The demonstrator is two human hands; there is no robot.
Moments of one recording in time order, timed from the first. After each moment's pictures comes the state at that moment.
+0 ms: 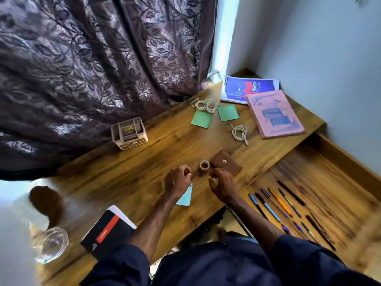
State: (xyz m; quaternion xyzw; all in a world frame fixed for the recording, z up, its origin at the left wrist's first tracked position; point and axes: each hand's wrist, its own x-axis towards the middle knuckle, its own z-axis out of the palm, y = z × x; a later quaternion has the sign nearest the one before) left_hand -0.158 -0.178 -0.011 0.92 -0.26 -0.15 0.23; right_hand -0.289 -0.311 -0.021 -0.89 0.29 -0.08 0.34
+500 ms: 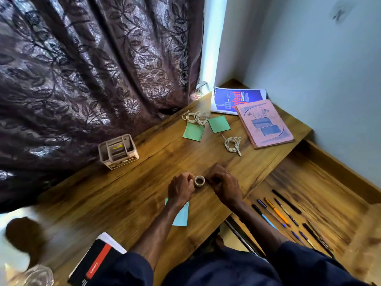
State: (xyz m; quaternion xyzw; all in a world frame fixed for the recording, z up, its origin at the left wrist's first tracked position) left_hand -0.139 -0.225 -0.017 0.91 -0.30 -0.16 0.24; right_hand -0.270 -0.350 -0.014 -0.88 0.31 -0.13 0.33
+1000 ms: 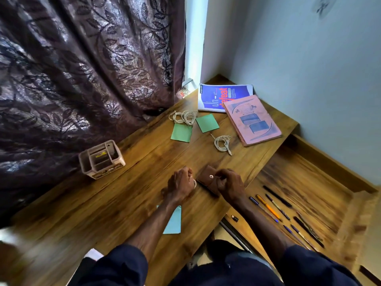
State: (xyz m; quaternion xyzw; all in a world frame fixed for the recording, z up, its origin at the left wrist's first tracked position) left_hand -0.124 -0.269 -0.025 0.88 -0.37 -0.19 0.22; right_hand -0.287 -0.385 -0.019 -0.84 0.40 -0.12 0.34
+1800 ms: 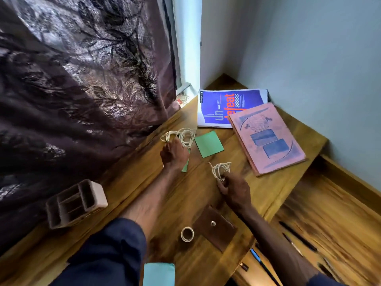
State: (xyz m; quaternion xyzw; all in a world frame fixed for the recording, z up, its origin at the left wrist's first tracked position) left_hand 0.034 -0.475 -0.037 0.94 -0.28 -0.12 0.17; right_hand -0.199 -0.521 -0.068 -0.85 0.42 -0.14 0.28
